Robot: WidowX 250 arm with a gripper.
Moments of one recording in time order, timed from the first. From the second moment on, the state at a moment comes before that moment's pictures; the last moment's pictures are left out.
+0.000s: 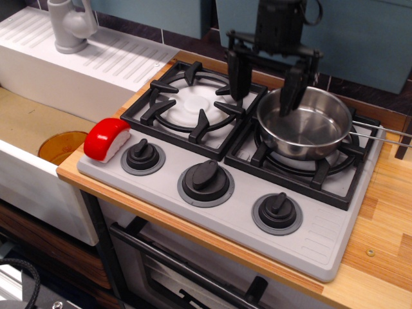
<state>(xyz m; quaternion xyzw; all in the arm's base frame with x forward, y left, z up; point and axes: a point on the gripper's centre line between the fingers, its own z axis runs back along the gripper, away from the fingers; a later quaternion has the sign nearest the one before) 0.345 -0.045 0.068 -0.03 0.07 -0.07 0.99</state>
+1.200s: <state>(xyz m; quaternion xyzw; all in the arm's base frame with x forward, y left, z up) 0.357 -0.041 0.037 -0.01 0.00 -0.10 0.99</state>
